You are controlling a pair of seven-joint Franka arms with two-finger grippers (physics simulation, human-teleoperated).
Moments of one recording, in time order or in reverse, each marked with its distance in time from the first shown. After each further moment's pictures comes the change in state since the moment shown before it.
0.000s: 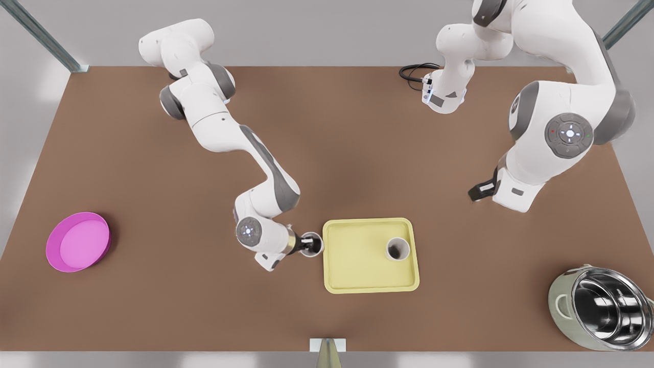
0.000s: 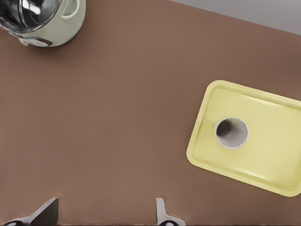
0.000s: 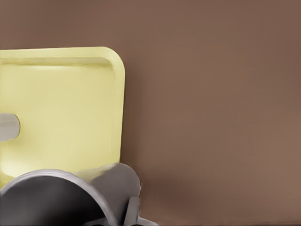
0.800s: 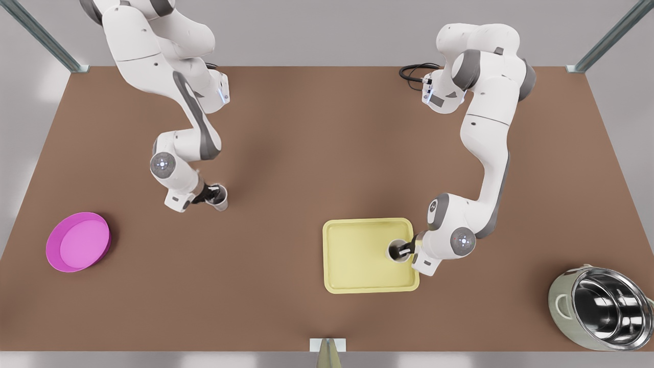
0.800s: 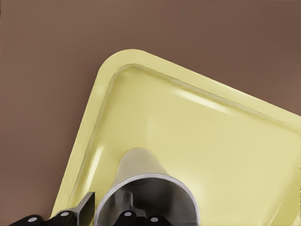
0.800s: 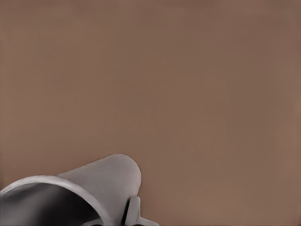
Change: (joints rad) left arm -0.019 0.540 -0.071 -0.094 -0.277 0.692 -0.082; right arm -0.337 -0.843 -0.009 -1.417 -0.268 0.493 -0.458
